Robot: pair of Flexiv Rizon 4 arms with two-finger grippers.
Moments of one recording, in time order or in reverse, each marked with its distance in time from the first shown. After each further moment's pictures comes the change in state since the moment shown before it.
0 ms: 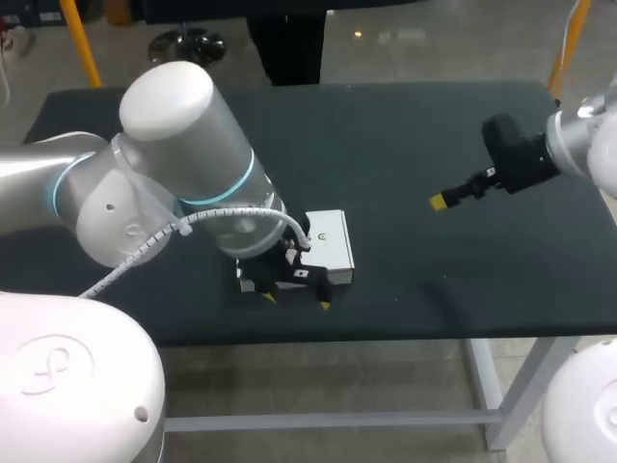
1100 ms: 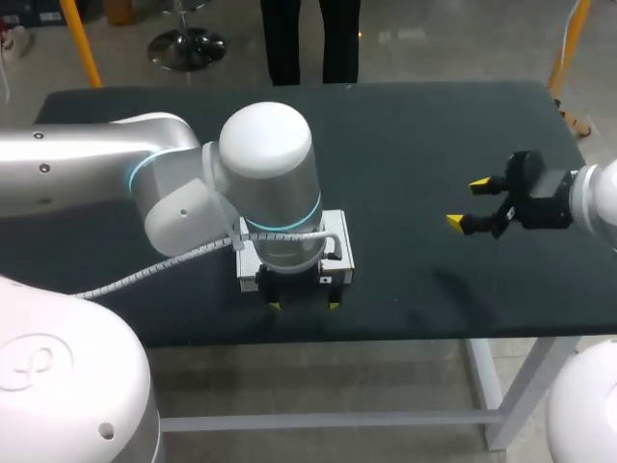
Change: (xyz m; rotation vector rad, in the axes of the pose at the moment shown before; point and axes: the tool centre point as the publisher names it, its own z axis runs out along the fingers) left arm -0.021 -0.024 0.064 0.027 -0.215 -0.232; right arm -0.033 -0.014 0.001 -0.267 -0.124 -0.410
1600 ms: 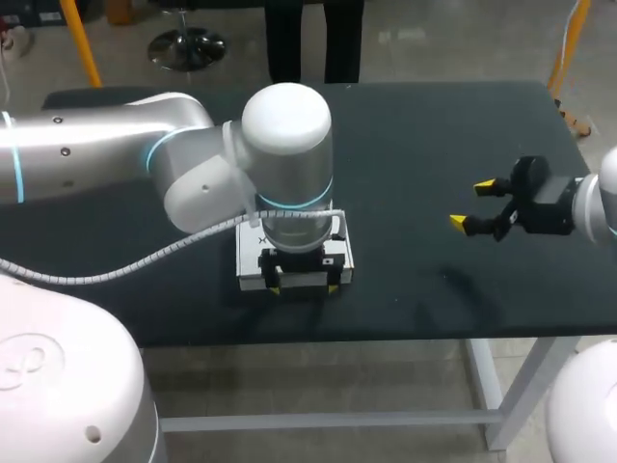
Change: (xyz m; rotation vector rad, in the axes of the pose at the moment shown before) left arm -0.006 -0.034 0.008 -0.010 -0.058 -0.070; right arm -0.007 -0.008 0.000 -0.033 -0.035 0.021
